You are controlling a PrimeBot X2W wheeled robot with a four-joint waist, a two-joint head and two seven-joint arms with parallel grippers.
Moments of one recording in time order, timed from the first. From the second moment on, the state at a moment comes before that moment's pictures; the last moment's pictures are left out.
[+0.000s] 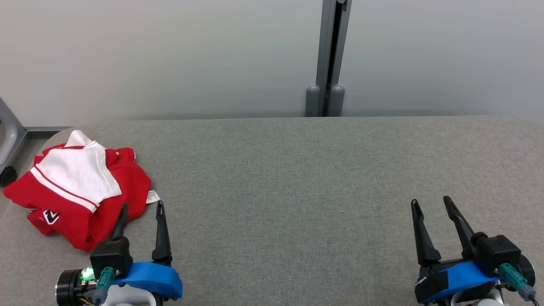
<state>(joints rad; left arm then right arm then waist) -0.07 0.09 -0.08 0.28 -0.11 0.04 -0.18 -0.06 -0.05 -0.03 0.22 0.08 0.13 -0.24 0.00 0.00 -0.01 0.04</state>
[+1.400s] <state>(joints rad) -0.10 0.13 -0.06 0.27 -0.16 0.09 -0.19 -0.10 -0.05 0.00 0.23 0.08 0.13 -0.24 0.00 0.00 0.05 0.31</state>
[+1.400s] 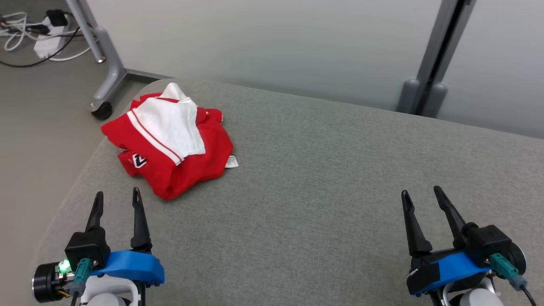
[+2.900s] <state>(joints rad) -0.62 0.35 0.03 0.48 -0.26 0.03 -0.08 -0.21 -0.05 -0.02 0.07 -0.02 0.13 -0.18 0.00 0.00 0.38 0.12</state>
